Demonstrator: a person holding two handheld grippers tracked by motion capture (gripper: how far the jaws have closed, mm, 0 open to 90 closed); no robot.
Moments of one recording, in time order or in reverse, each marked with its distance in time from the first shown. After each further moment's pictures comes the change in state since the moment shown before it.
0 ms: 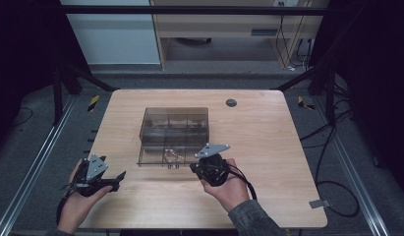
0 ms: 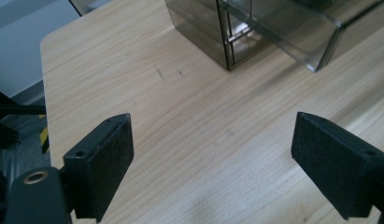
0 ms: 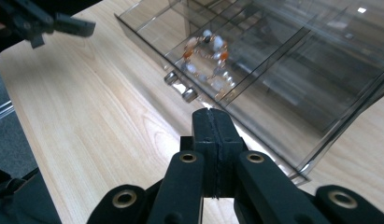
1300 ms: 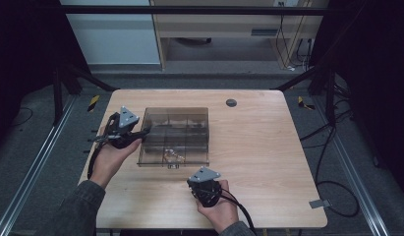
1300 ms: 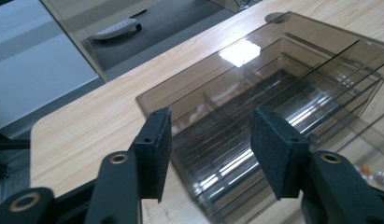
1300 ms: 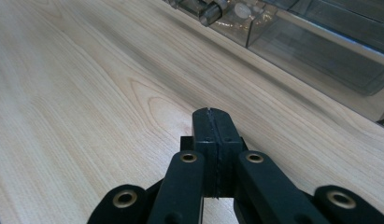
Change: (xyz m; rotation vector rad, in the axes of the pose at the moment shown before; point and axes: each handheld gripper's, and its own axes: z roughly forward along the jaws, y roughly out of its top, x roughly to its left) left arm -0.013 0.150 0.047 -0.033 -0.011 -0.001; right arm 0.028 -0.059 0.044 -0.028 -0.117 -0.006
